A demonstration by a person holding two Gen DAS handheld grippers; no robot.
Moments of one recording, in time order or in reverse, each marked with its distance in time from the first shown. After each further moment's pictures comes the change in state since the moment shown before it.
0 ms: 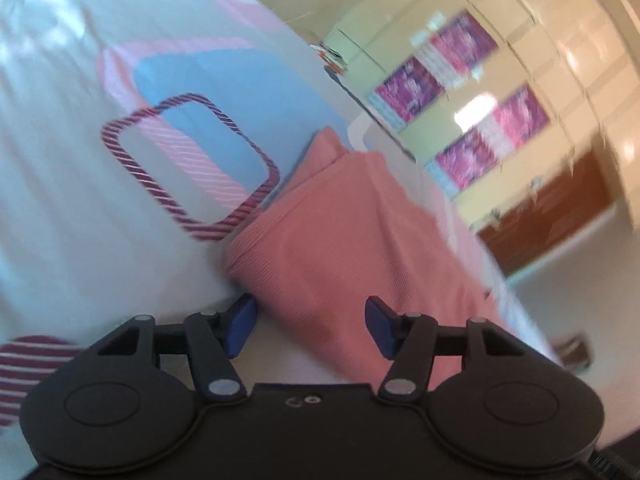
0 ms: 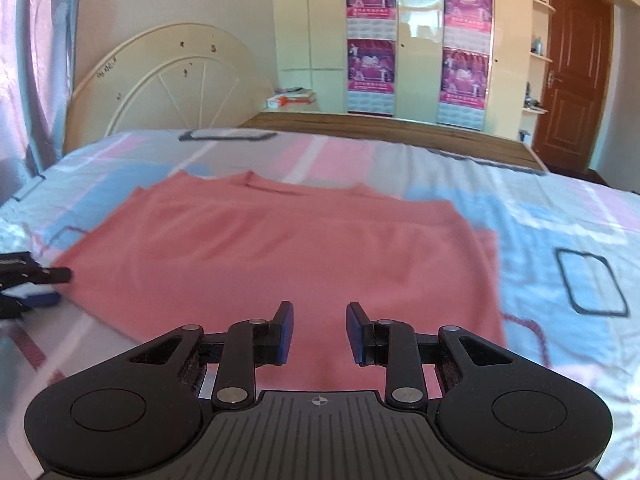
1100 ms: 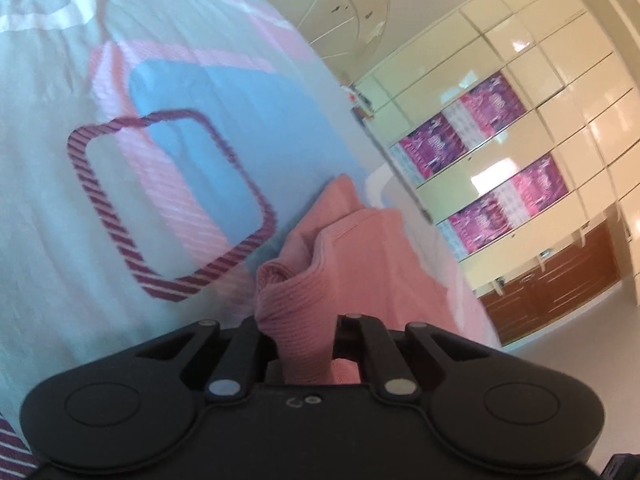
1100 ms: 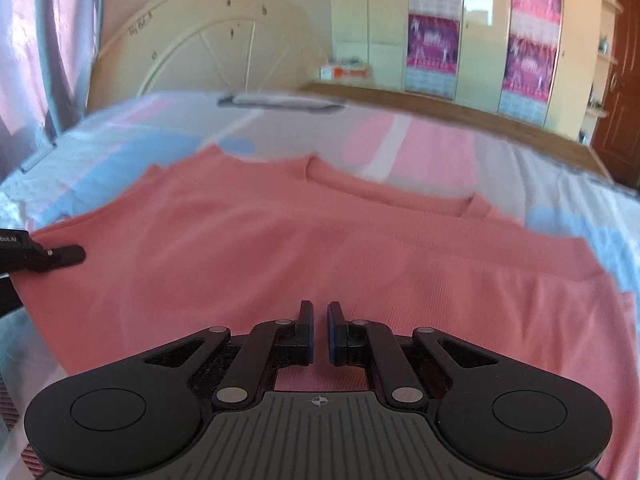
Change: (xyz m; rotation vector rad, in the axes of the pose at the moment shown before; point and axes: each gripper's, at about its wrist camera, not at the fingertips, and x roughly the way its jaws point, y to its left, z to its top) left arm 0.049 -0.004 0.010 -0.133 -0.120 0.037; right arm 0.148 0.033 0.036 -0.110 0.145 0.115
